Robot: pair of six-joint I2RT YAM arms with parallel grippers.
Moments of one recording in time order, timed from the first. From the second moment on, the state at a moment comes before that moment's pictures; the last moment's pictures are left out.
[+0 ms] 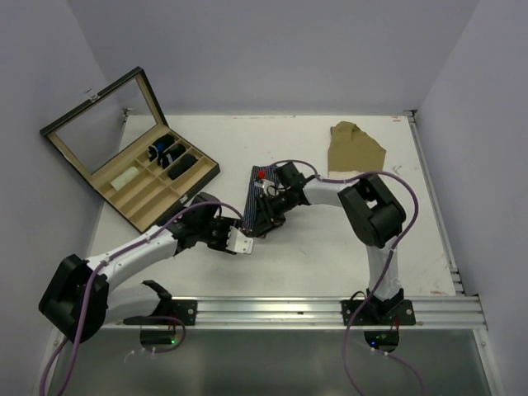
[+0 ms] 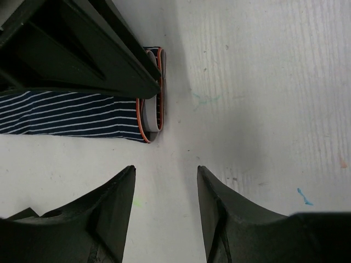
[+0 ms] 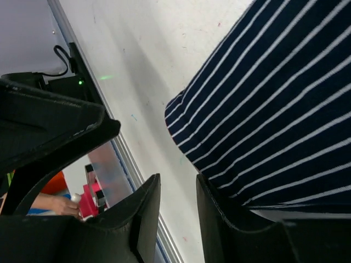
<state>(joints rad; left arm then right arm) -0.60 1.18 0.59 -0.35 0.42 1.12 0.62 2.05 1.22 -0.28 -0.91 0.38</state>
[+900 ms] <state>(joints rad) -0.63 1.28 0.59 -0.25 0.47 1.19 0.56 2.11 1.15 -0.01 -0.94 0.55</state>
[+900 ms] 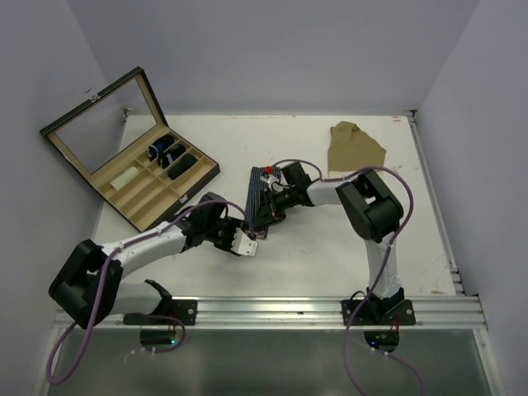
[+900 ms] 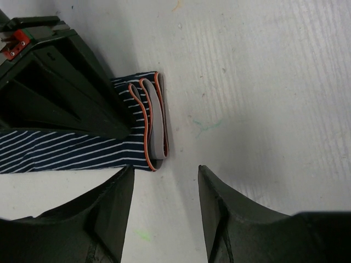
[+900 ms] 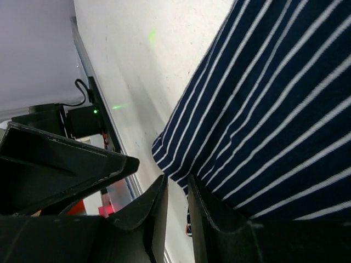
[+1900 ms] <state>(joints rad) -0.69 1.38 0.65 -0.20 0.49 1.21 0.54 2.08 1.17 -0.02 -0.92 0.56</state>
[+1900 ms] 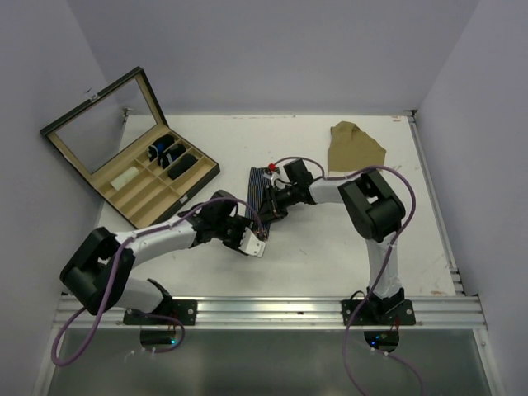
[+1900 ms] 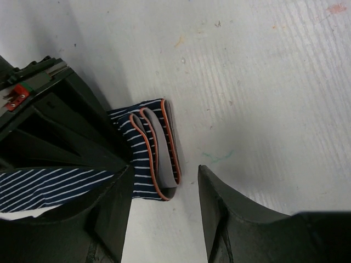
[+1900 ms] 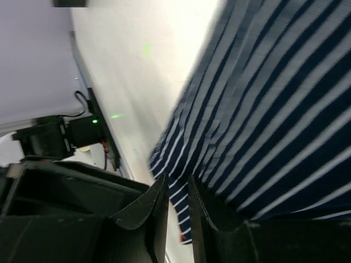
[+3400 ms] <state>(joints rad) -0.56 2.05 1.37 -0.90 0.86 1.18 0.26 1.68 1.18 -0.39 -0.82 -0.05</state>
